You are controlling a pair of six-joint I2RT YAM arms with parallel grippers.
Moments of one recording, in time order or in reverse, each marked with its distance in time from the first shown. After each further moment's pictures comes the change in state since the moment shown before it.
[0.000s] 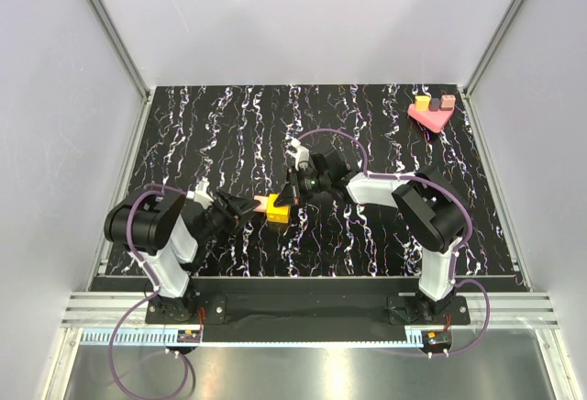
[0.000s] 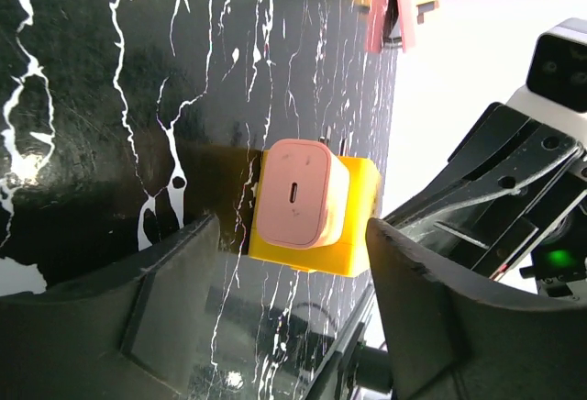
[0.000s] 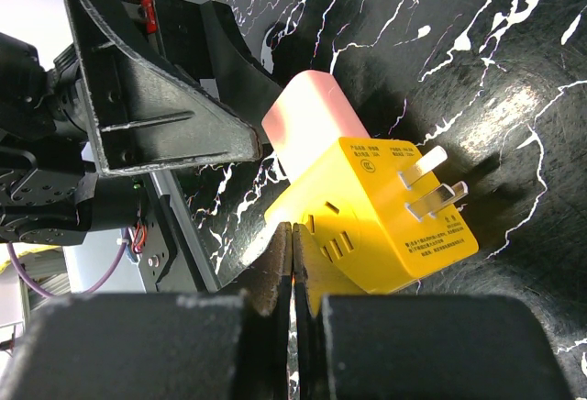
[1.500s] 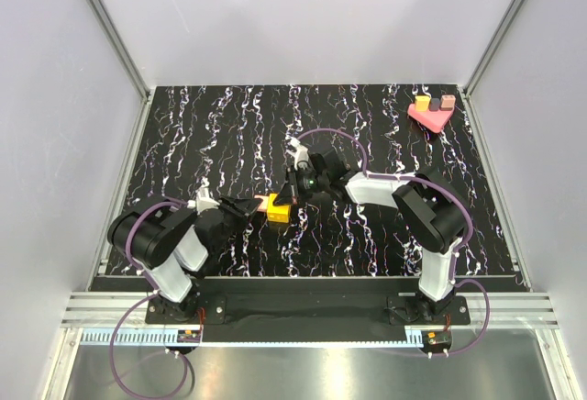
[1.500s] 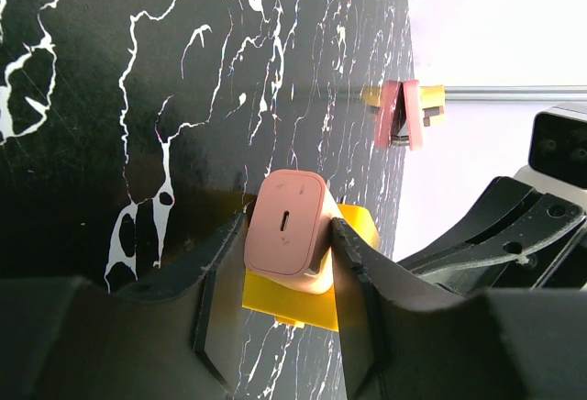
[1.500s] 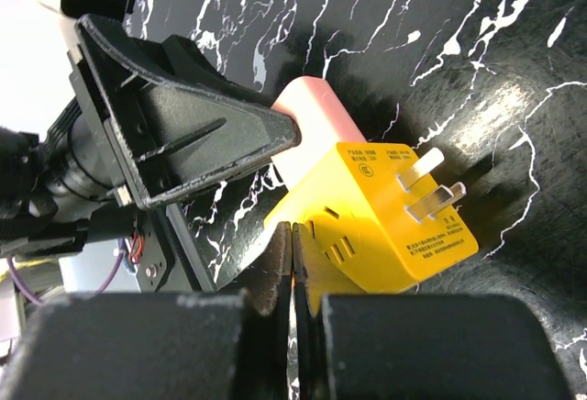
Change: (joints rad) left arm -0.294 -0.072 -0.015 -0.038 -0.558 -0.139; right arm 0.007 -0.002 0.008 -0.018 0.040 0.010
